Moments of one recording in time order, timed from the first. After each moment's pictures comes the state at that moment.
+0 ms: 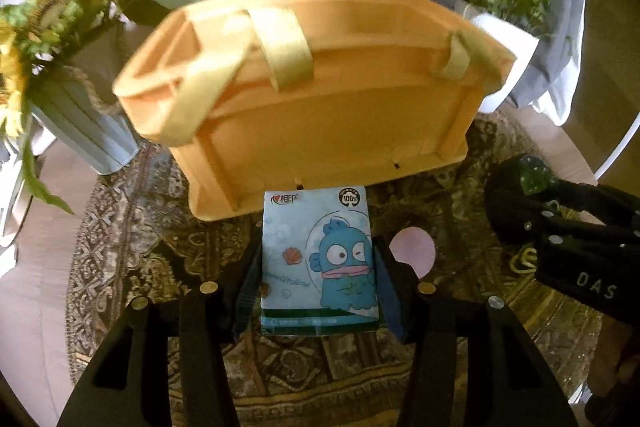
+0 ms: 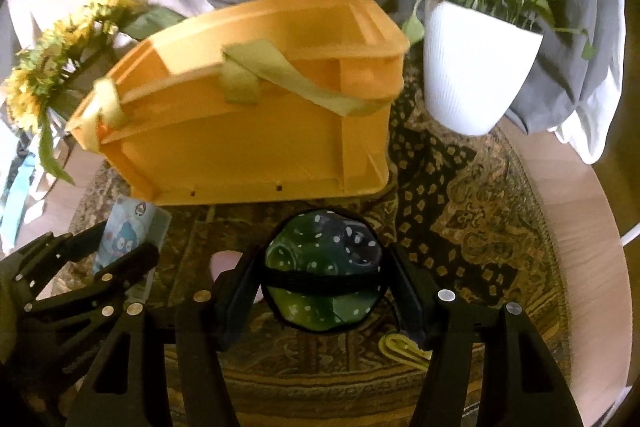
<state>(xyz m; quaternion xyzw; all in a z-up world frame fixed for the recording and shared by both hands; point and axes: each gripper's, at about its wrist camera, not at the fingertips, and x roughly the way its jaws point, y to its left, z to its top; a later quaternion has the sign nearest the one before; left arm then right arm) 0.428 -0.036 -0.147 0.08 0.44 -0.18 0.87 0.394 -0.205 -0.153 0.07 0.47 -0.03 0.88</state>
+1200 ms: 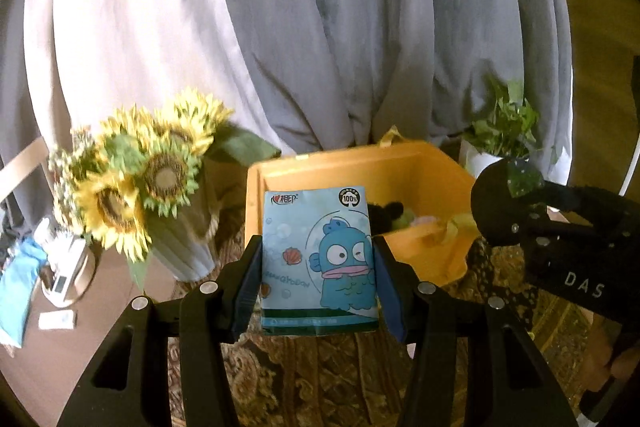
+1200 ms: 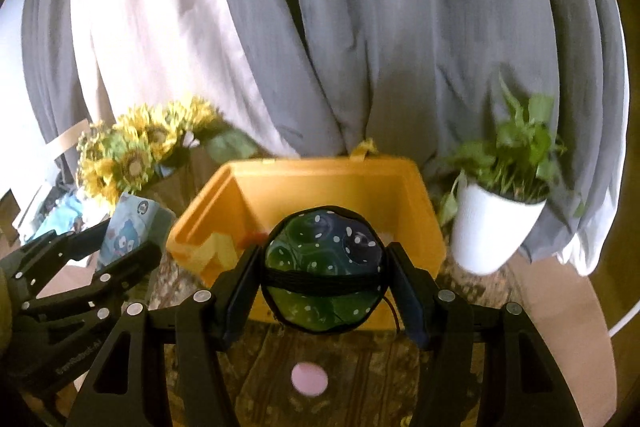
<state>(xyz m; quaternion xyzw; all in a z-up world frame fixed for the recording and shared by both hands) 0.411 0.001 -0.032 0.07 0.27 -0.15 0.95 0.390 -0.166 -0.039 0.04 0.31 0.03 0.95</state>
